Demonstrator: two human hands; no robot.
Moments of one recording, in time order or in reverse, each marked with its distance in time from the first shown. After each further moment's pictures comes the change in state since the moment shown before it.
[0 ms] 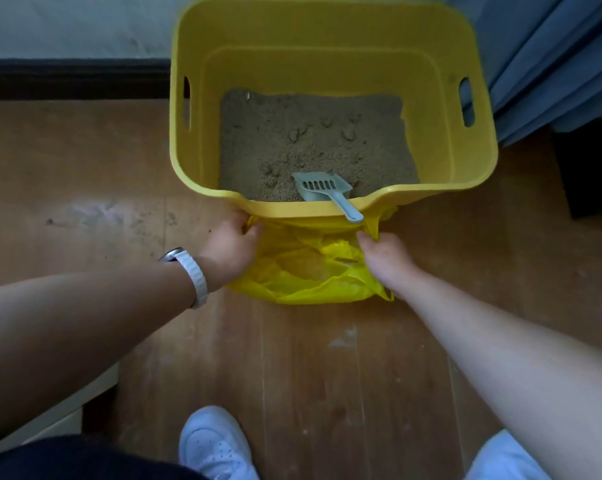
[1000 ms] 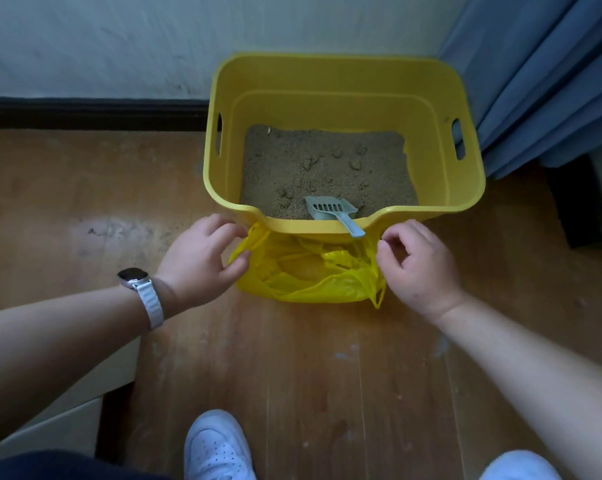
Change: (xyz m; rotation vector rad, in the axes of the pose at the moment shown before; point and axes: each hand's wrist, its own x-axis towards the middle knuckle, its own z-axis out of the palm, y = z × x) left_hand -0.057 -0.016 -0.072 0.462 0.310 0.747; right_hand -0.062 -0.020 -0.056 -0.196 0.413 -0.884
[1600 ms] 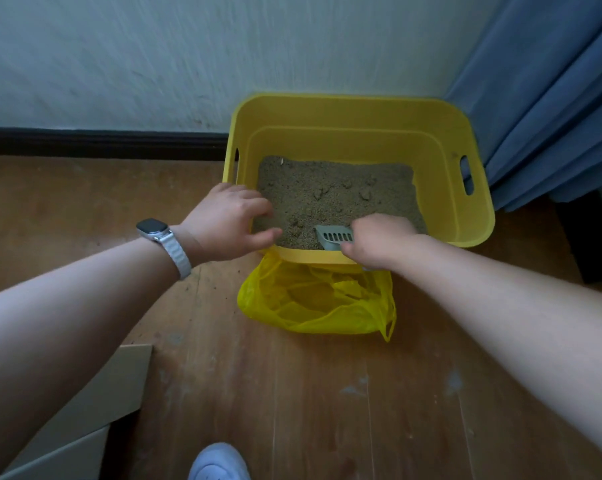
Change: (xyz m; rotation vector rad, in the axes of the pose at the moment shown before) left_hand 0.094 -0.012 -0.035 0.165 -0.124 0.181; right_hand 0.114 -0.039 0.031 -0.643 -0.740 0.056
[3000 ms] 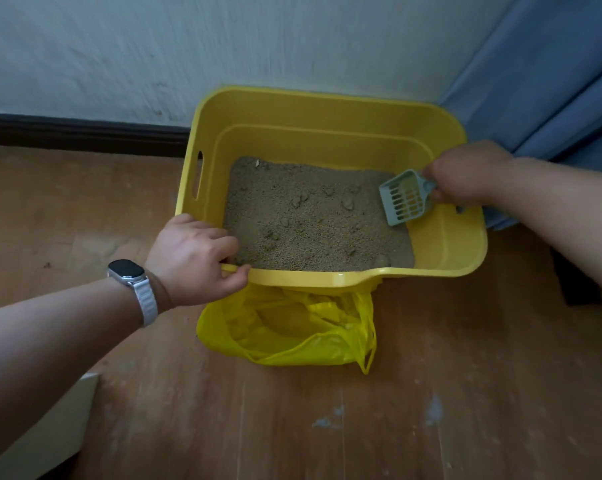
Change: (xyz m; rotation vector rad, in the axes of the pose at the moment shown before) left_hand -0.003 0.000 0.046 0.125 0.177 0.018; right_hand 0.071 0.166 -0.061 -0.484 -0.032 -0.059
